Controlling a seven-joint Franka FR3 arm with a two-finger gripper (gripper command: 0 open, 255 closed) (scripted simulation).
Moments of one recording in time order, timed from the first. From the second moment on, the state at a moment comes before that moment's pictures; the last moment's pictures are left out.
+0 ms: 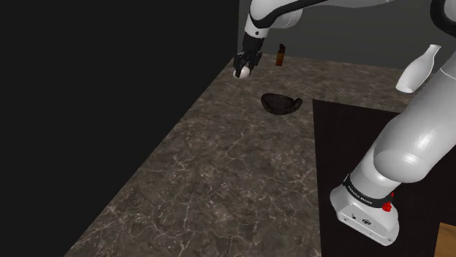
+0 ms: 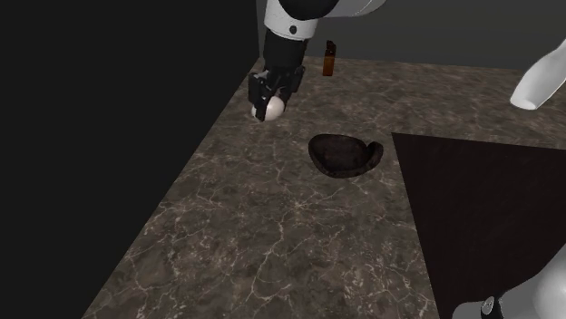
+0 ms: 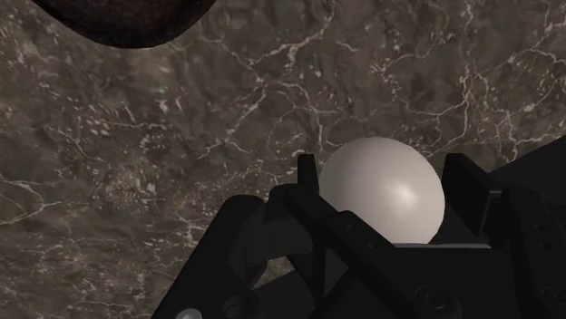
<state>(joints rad) 0.05 -0.06 -0.06 -2.01 0.15 2.12 -0.05</state>
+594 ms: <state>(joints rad) -0.03 -0.30 -0.15 -2.26 0.14 2.11 -0.21</state>
